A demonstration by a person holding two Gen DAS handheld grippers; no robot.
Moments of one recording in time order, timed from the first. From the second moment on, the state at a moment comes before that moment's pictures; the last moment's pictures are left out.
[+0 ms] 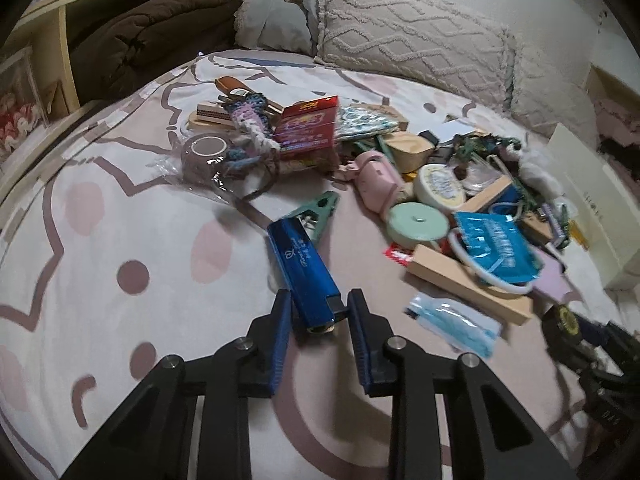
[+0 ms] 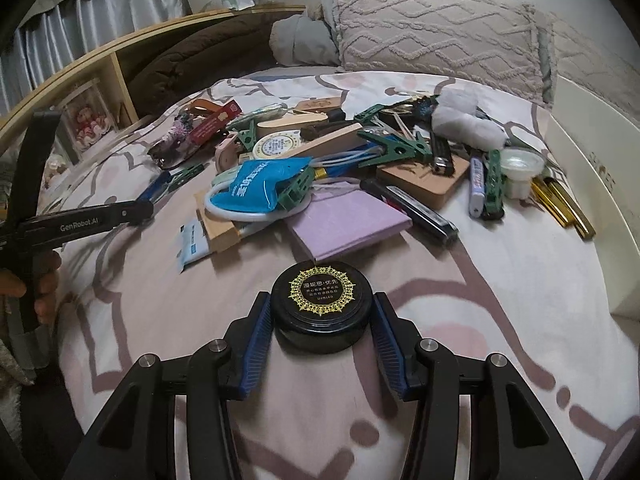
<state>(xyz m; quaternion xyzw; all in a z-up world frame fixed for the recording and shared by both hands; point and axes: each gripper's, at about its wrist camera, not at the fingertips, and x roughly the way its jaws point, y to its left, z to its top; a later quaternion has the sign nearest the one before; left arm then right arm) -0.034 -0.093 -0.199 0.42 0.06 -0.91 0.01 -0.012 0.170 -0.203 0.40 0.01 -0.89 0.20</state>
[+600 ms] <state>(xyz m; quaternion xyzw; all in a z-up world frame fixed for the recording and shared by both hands) 0.028 -0.006 -0.207 0.42 0.03 -0.90 -0.07 0.032 0.227 -0.203 0.39 -0.04 -0.90 0.17</state>
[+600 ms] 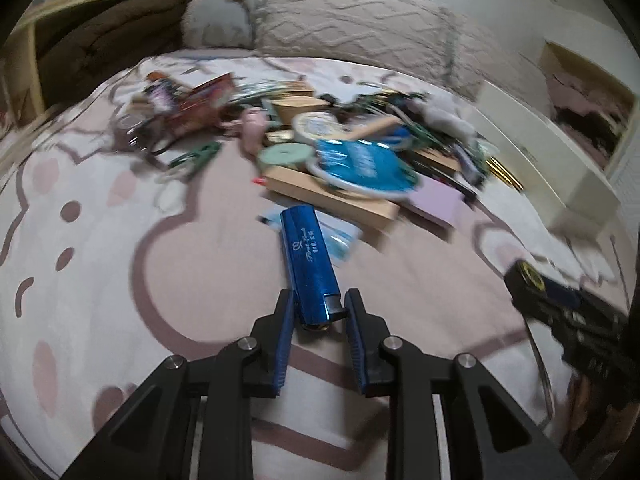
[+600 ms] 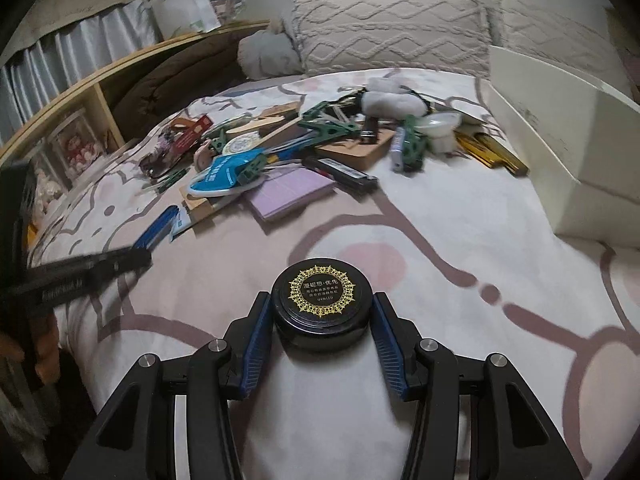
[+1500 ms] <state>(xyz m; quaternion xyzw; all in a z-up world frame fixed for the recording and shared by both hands) 0.052 0.049 -0.209 0.42 0.00 -0.88 -0.22 0.041 0.247 -0.203 0.38 -0.05 -0.92 0.11</state>
